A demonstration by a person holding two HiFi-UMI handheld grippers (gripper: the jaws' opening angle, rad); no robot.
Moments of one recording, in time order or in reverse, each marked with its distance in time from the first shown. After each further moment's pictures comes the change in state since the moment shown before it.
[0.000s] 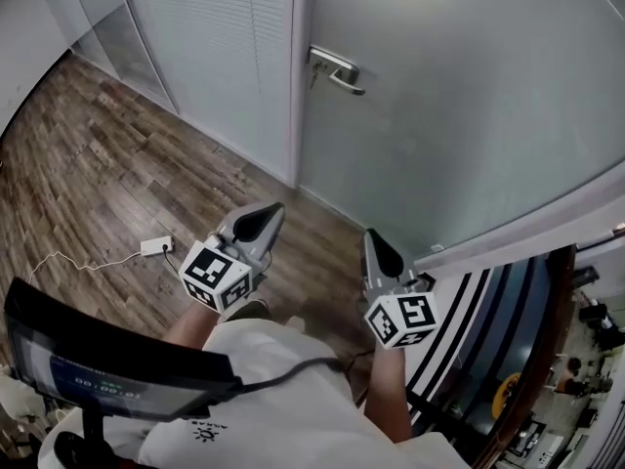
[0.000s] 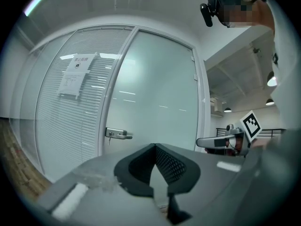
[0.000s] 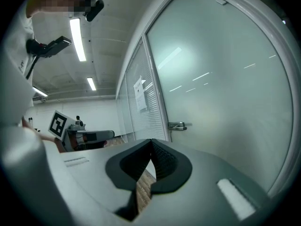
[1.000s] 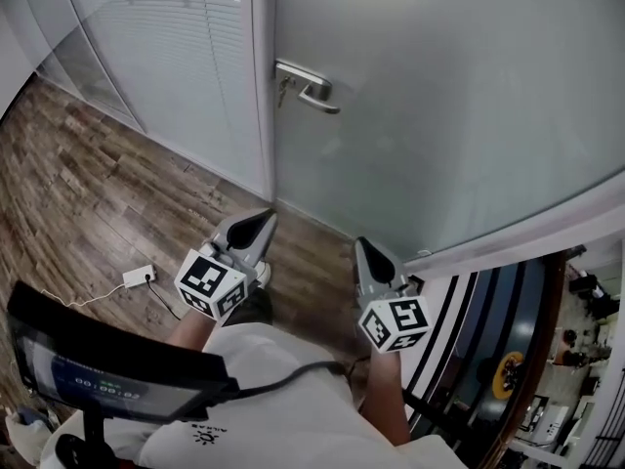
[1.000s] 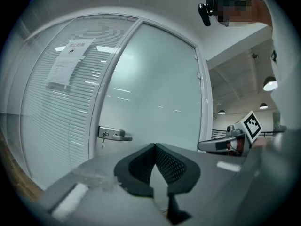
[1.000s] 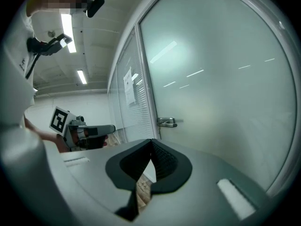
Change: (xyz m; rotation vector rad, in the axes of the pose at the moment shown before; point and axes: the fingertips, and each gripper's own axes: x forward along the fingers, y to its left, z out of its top) left arm 0.085 0.057 -0.009 -0.010 0.005 -0.092; right arm 0.067 -0.054 -0.013 -0.003 0.060 -0.095
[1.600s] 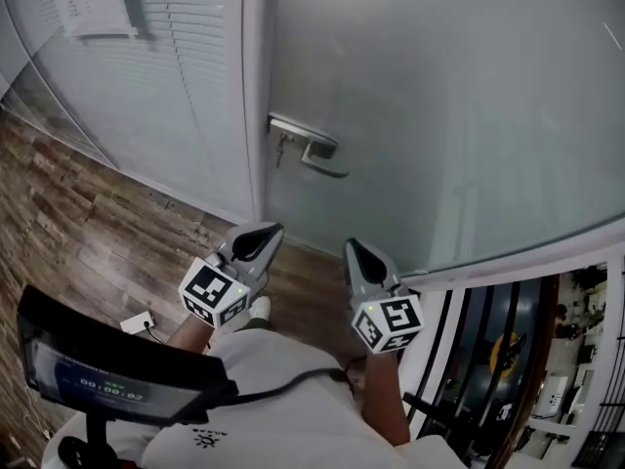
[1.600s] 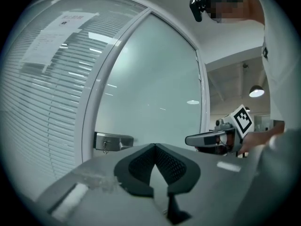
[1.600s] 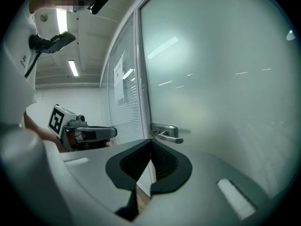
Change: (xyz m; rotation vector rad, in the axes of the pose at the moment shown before) left arm 0.090 0.131 0.026 0.023 0.031 -0.218; right arm 0.170 -0.014 0.049 -0.040 0.018 -0.098
